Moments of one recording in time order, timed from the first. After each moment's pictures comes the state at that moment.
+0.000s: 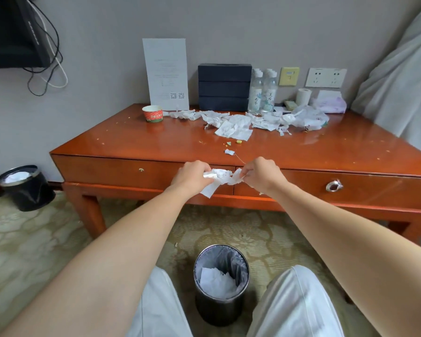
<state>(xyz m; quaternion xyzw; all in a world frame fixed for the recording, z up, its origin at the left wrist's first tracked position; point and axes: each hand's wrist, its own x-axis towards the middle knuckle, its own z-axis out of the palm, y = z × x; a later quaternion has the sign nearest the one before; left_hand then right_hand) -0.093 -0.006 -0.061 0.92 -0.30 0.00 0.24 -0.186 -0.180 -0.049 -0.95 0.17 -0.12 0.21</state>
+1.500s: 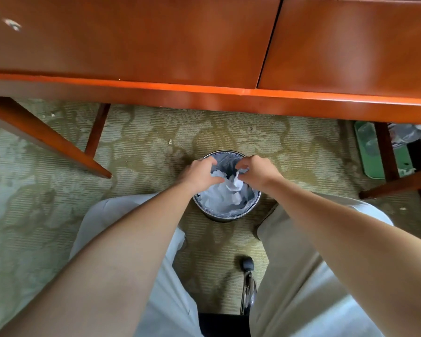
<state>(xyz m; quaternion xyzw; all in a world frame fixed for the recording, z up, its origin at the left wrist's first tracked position) -0.049 -0.042 -0.374 0.90 -0.24 -0.33 0.17 -0.135 -0.199 -0.351 -0.90 0.23 0.21 0.30</state>
